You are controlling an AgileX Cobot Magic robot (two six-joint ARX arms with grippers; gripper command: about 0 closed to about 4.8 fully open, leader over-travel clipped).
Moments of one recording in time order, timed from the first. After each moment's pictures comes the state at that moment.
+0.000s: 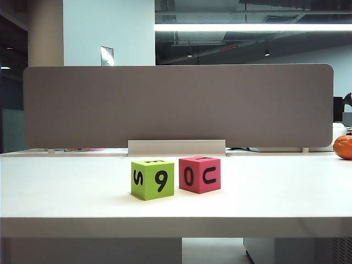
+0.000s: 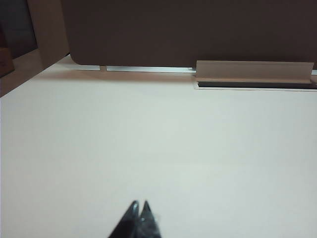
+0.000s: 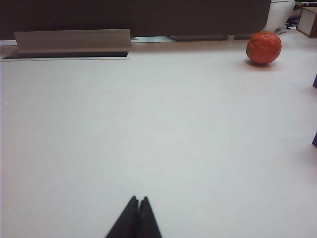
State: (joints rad) left arm 0.03 0.00 0.00 0.00 0.02 0.00; right arm 0.00 0.00 0.01 -0.12 0.00 0.02
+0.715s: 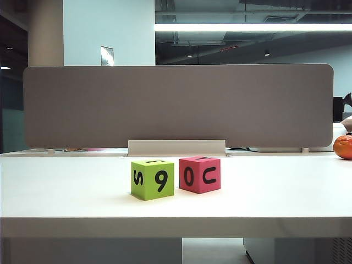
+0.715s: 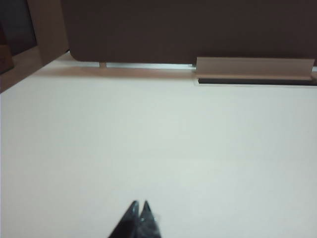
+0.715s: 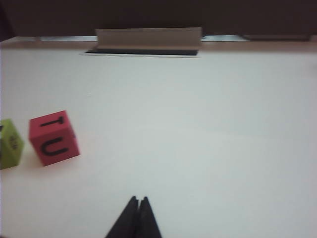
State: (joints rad) left arm 0.03 0.00 0.00 -0.02 0.02 0.00; right arm 0.00 0.00 0.01 -0.12 -0.27 0.03
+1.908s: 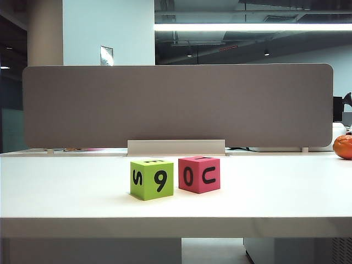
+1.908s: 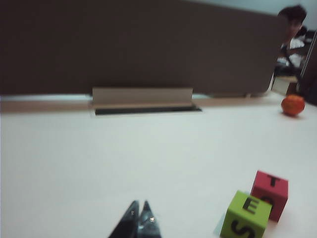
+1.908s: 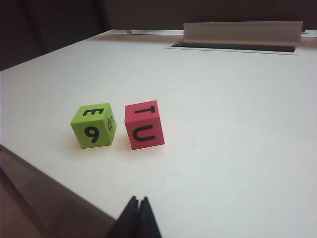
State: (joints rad) left arm 0.03 0.00 0.07 0.04 0.40 -0.11; right arm 0.01 0.00 0.01 -0.13 -0.58 0.05
